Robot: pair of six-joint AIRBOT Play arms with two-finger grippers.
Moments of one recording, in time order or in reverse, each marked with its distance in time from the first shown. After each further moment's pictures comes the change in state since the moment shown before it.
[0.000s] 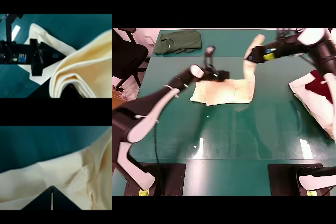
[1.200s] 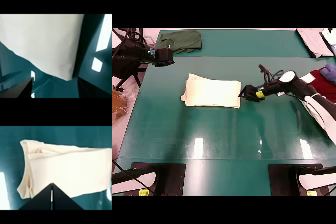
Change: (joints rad) left arm 0.334 0.467 0.017 0.327 -0.627 -0.121; right arm -0.093 -0.017 -0.599 0.333 -0.096 -0.058
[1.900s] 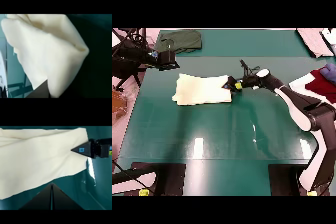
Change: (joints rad) left arm -0.001 0.000 0.000 -0.114 -0.091 0.010; right arm 0.138 -0.438 0.507 0.286 -0.036 -0.101
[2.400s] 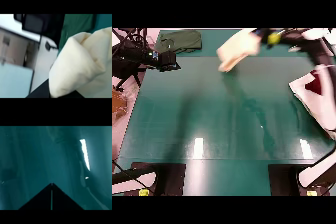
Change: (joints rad) left arm 0.000 0.000 0.000 -0.043 -0.025 0.000; right arm -0.407 0.224 0.335 0.024 -0.014 0.320
